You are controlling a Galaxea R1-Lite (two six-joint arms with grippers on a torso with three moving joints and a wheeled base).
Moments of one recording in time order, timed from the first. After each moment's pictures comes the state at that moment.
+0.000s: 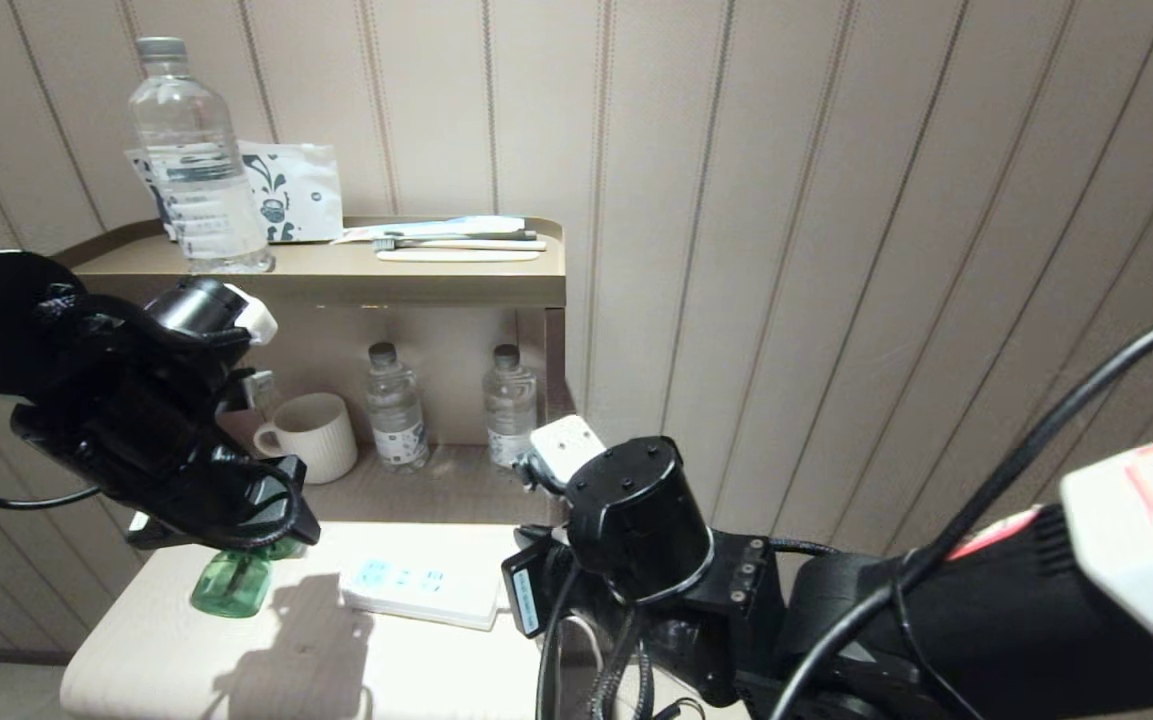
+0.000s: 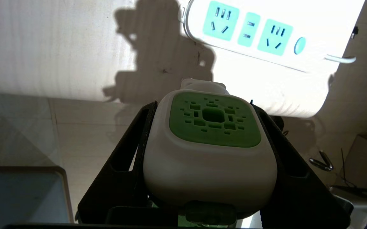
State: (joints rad) left arm -0.28 1.73 -1.25 0.76 0.00 -0.34; right arm 0.95 1.95 -1.00 -0.50 -0.27 0.22
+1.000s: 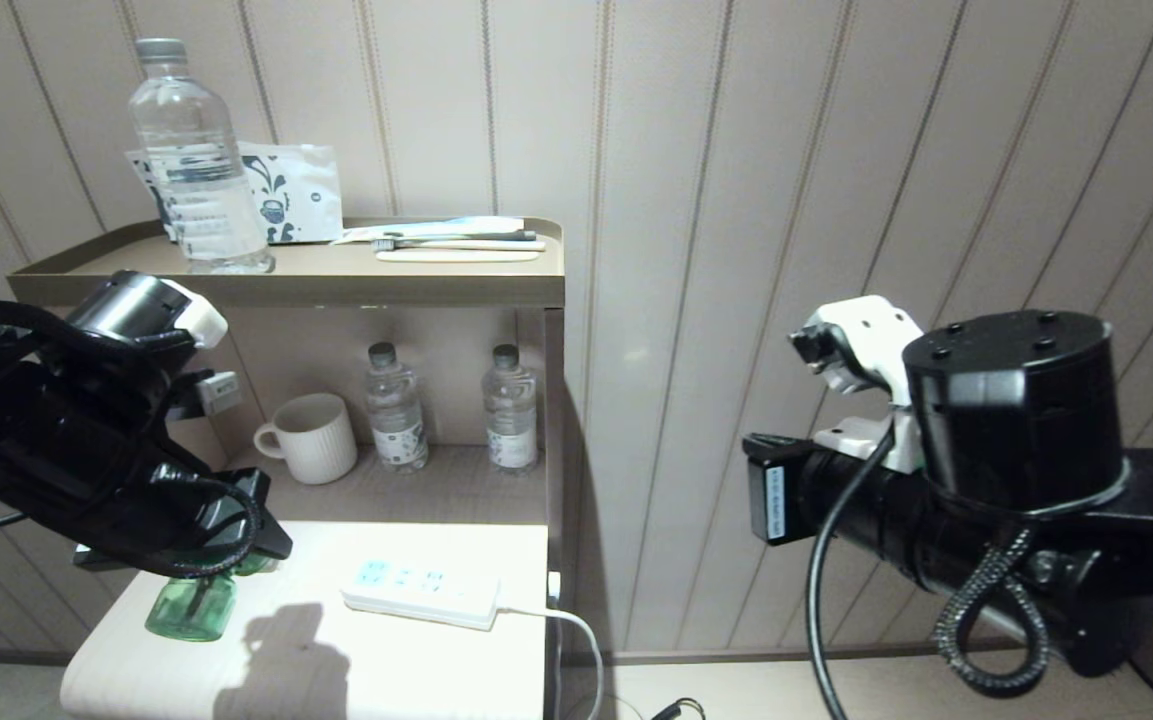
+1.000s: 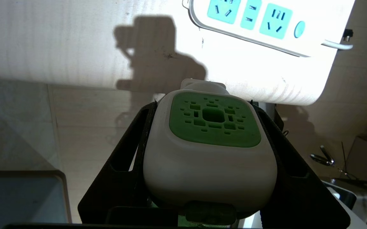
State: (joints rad) left arm -0.28 1.61 -1.18 0.76 0.01 -0.33; right arm 0.77 1.49 -0.86 -0.22 -0.49 0.21
